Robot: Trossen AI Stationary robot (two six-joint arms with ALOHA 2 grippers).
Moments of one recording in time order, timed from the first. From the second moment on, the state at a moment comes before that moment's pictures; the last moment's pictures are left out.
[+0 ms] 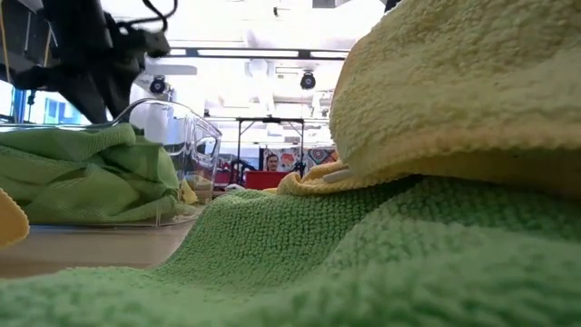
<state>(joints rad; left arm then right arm) -0.25 1.18 0.83 -0.98 -0.31 -1.59 0.34 1.43 1.41 -1.08 0.70 1.05</state>
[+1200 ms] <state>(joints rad) -0.26 1.12 0.96 -1.12 -0.27 -1.31 0.27 1.45 1.41 -1.01 0.64 1.02</state>
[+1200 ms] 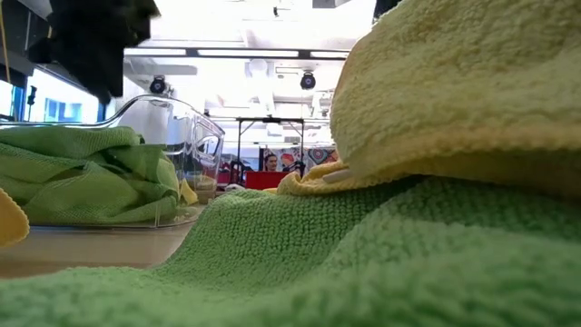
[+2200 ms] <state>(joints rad) -0.10 0.68 0.96 -1.24 -0.27 -0.46 -0.35 1.84 1.41 -0.52 0.24 0.69</state>
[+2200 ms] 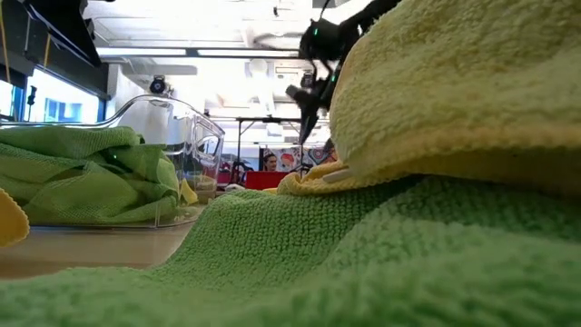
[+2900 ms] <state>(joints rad) -0.07 0.64 0.96 -1.24 -0.27 -0.44 -0.34 2.23 1.59 -0.80 0.12 0.69</state>
